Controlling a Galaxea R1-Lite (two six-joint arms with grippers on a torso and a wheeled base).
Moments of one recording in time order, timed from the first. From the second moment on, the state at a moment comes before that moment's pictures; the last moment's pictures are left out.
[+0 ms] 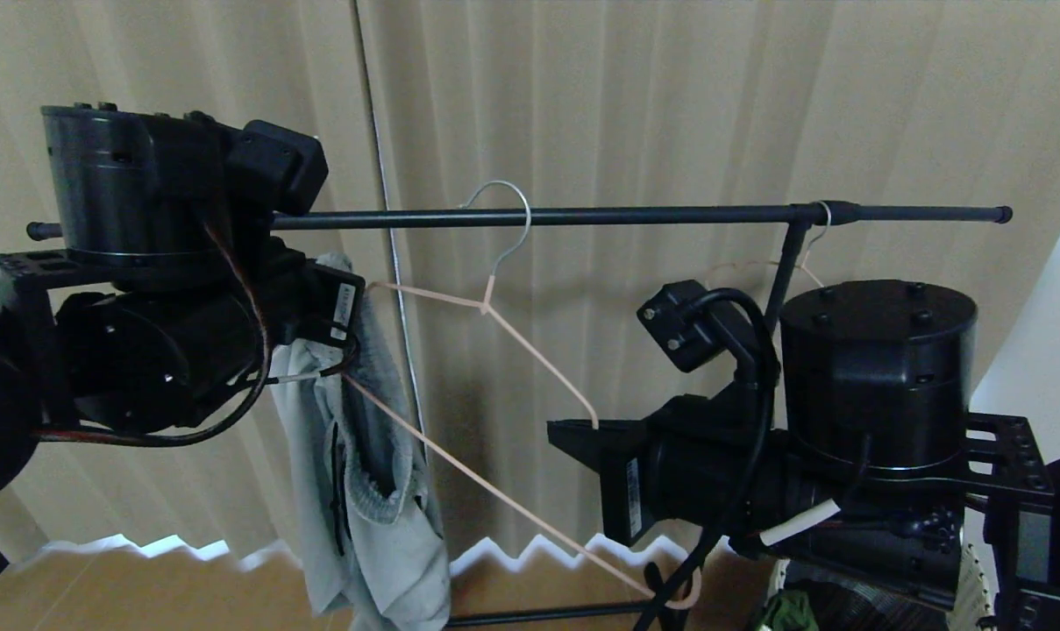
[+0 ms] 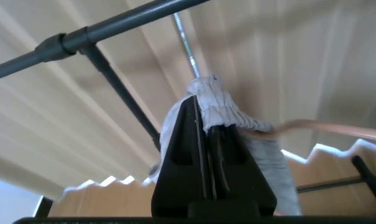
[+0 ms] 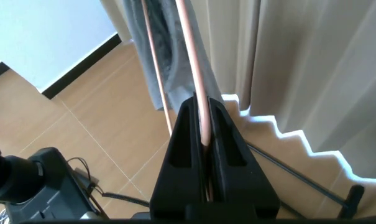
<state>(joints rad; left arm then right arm) -0.55 1.54 -1.02 -0.28 0.59 0.22 0.91 1.66 -0.88 -0.42 -0.08 0.34</state>
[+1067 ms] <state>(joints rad) -0.80 1.41 -0.92 -0.23 0.33 0.17 0.90 1.72 -0.88 -0.43 -0.08 0.34</state>
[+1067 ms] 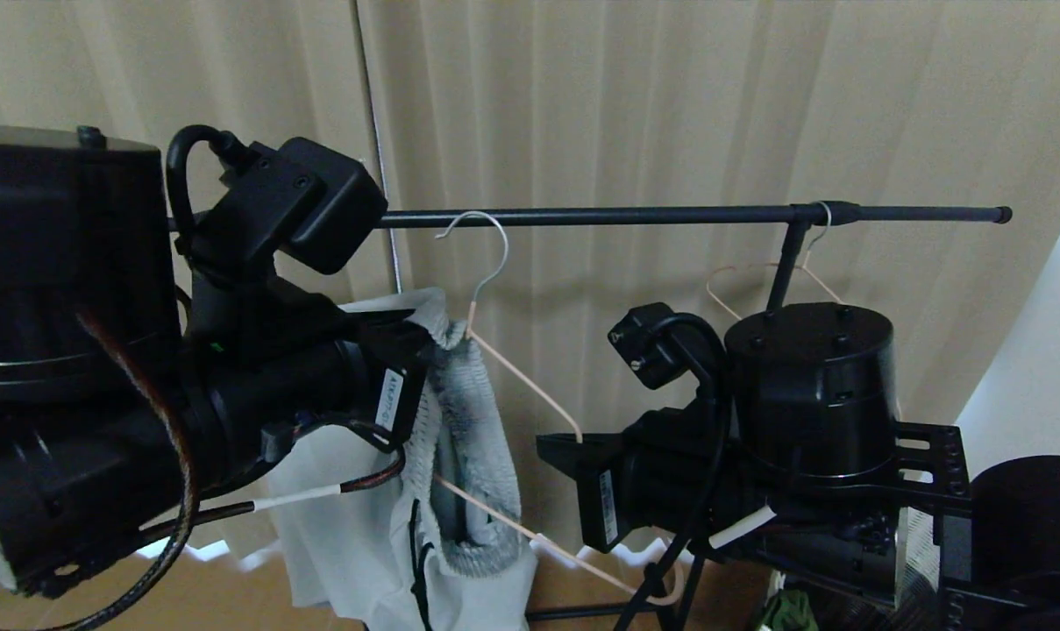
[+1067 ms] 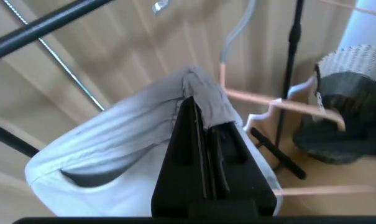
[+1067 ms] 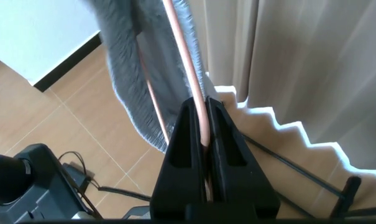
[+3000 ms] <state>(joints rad) -0.55 1.20 -0.73 -0.31 -0.08 0.55 0.64 1.55 -0.63 -0.77 0.23 0.06</state>
